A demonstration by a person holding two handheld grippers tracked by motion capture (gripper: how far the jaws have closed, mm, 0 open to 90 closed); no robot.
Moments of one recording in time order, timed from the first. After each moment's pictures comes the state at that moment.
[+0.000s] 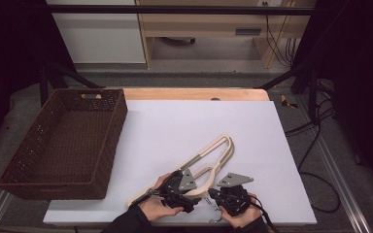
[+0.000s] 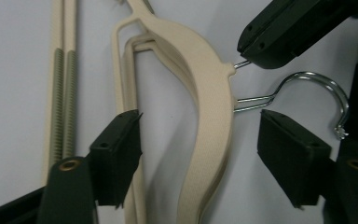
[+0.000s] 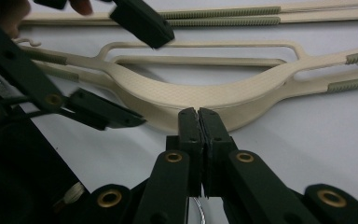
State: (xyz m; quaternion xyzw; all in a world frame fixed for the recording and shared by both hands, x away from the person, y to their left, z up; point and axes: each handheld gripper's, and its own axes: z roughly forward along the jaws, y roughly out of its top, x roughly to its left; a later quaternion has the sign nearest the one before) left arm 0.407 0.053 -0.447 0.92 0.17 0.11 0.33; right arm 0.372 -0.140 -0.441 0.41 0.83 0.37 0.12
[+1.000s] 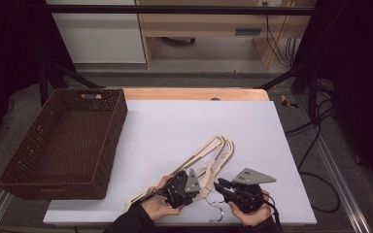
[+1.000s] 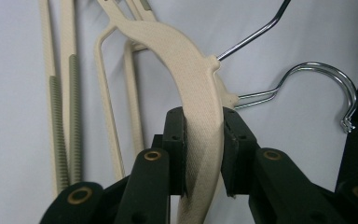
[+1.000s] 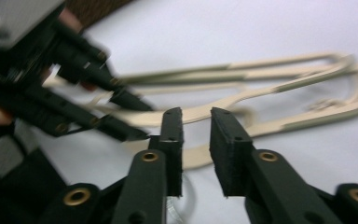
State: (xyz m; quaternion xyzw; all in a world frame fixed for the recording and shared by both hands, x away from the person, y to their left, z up) left arm 0.403 0.049 -0.435 0.93 0.16 0.14 0.30; right arm 0.368 -0.169 -0.415 0.40 0.78 0.45 0.15
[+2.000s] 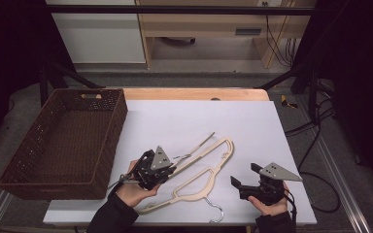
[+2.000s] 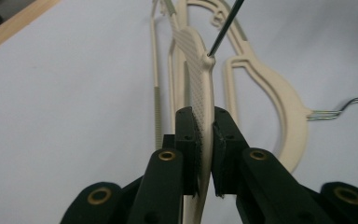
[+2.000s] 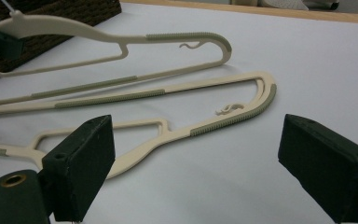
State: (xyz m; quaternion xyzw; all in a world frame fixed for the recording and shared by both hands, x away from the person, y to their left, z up) left arm 0.427 0.117 -0.390 0.88 0.26 0.19 0.35; right arm 0.388 -0.228 -0.436 0.44 0.72 0.49 0.21
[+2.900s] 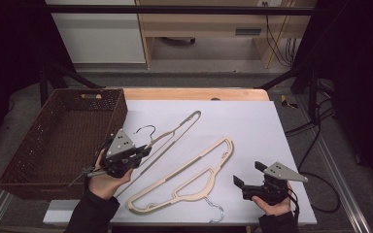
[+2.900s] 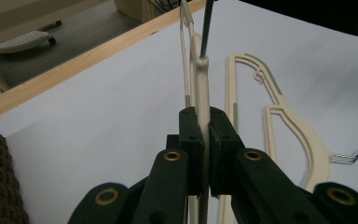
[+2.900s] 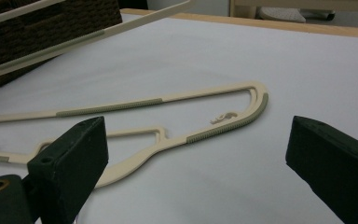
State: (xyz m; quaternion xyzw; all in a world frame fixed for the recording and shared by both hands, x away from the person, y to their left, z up) left arm 0.426 0.184 -0.339 0.82 0.31 0.22 0.43; right arm 0.387 -0.235 -0.430 0.43 0.72 0.50 0.22
